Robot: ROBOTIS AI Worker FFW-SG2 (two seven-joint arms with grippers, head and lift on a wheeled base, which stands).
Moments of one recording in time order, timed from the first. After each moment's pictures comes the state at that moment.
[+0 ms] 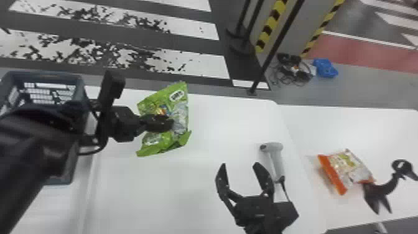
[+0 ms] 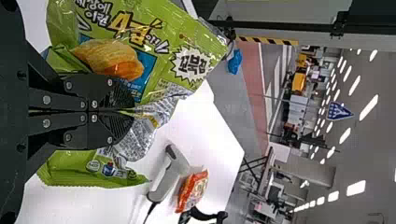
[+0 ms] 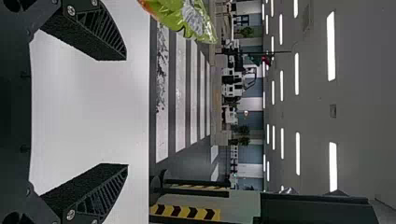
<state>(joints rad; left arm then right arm) -0.32 0.13 -0.38 -1.28 0.08 0.39 -0.88 0.61 -0.06 0.01 -1.67 -0.06 -0.42 -0.01</state>
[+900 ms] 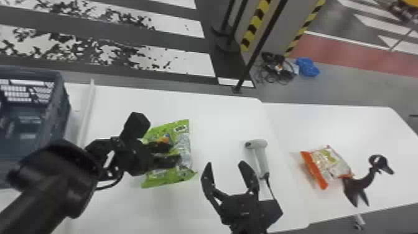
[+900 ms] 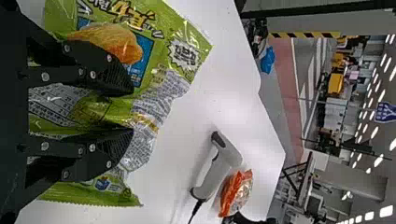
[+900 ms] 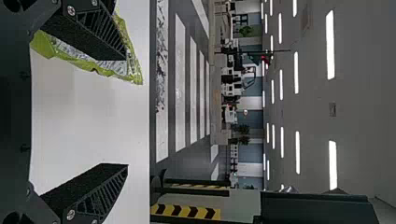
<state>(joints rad) -0.28 0.08 -0.60 -1.13 0.08 0.28 -0.63 0.62 -0.06 0.01 -1.68 -0.06 -0.43 -0.01</state>
